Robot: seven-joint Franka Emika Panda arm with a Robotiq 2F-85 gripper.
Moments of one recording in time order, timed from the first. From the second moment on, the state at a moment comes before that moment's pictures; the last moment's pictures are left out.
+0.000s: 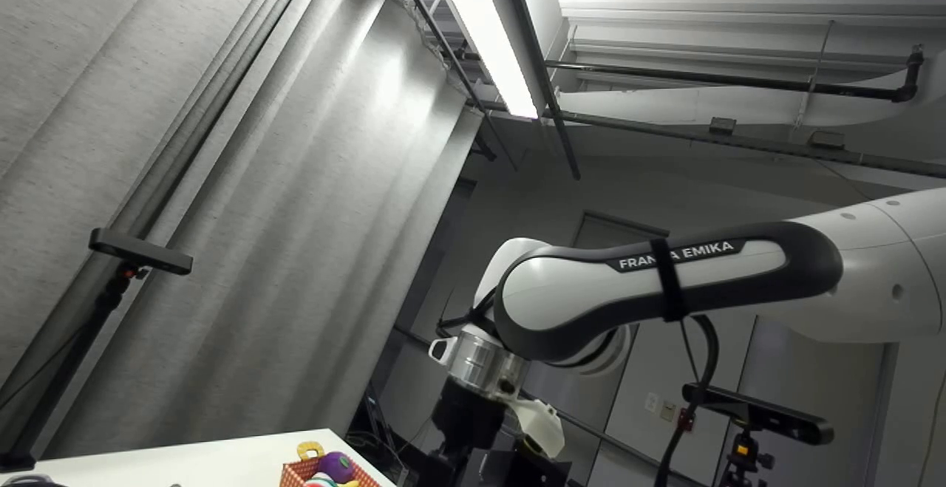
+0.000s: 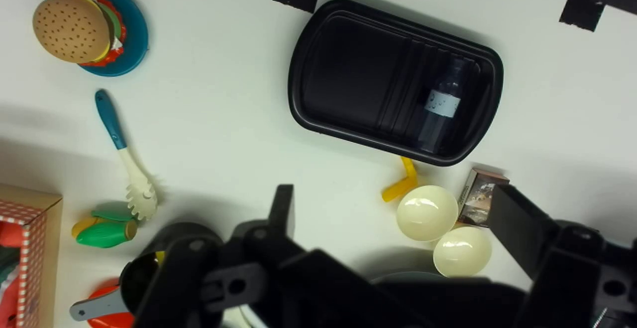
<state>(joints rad) 0.01 -0.30 -0.18 -2.41 -0.02 2.08 -0.41</state>
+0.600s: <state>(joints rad) 0.00 -0.28 -0.18 -2.40 -0.02 2.08 -0.42</state>
